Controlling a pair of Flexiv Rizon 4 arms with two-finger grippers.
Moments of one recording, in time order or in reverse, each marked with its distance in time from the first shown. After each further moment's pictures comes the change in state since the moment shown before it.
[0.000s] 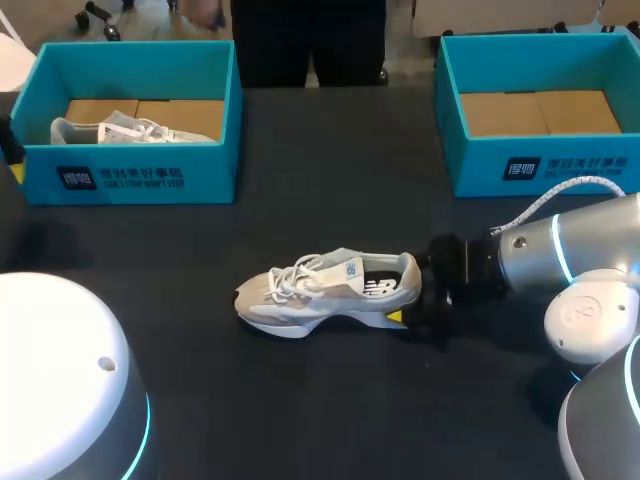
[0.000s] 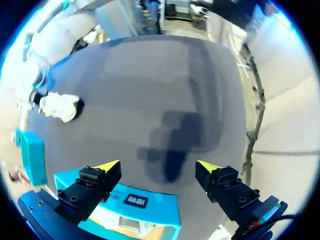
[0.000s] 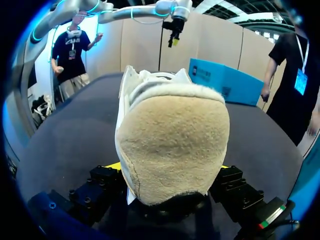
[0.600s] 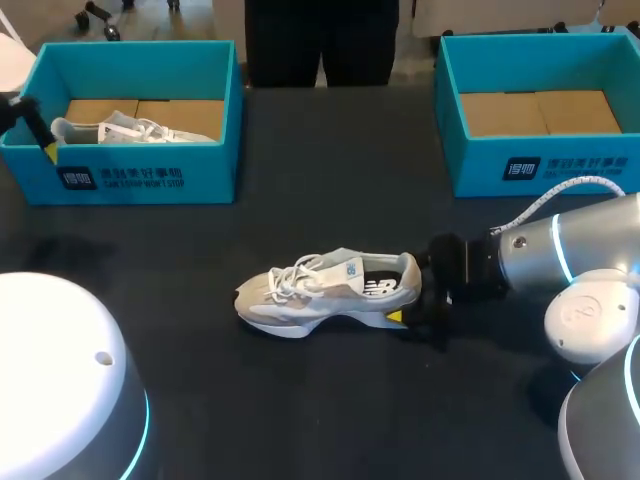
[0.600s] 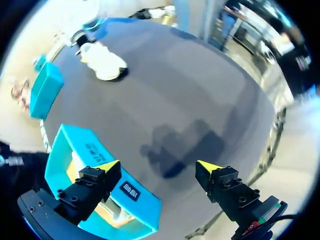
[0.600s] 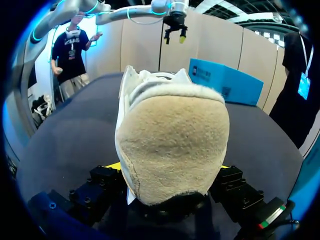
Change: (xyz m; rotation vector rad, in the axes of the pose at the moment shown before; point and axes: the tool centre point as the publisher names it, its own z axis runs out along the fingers) left arm -0.049 -0.011 -0.007 -0.045 -0.106 -0.580; right arm 0.000 0.000 0.000 0.000 0.000 0.000
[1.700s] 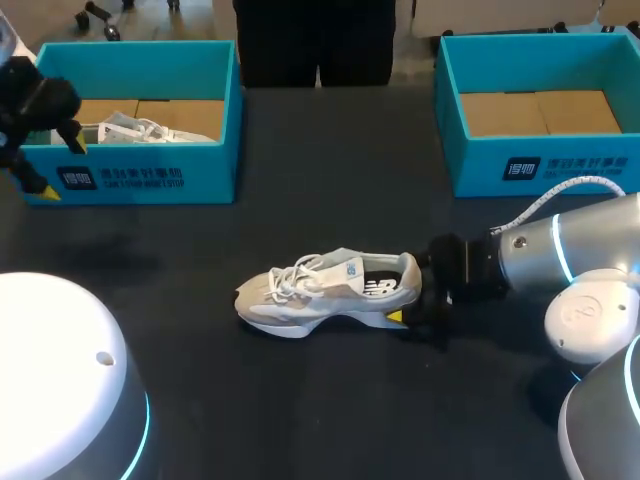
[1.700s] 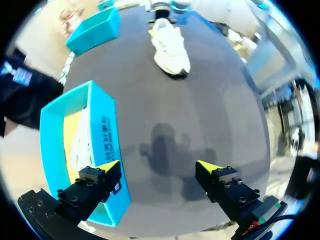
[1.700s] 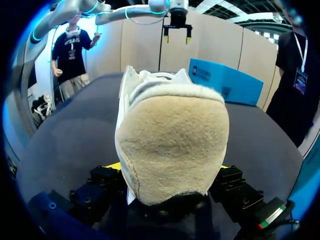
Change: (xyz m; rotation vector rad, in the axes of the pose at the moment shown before) left arm -0.038 -0.034 0.011 -0.034 -0.074 -0.661; right arm 0.000 0.000 0.000 0.000 0.000 0.000
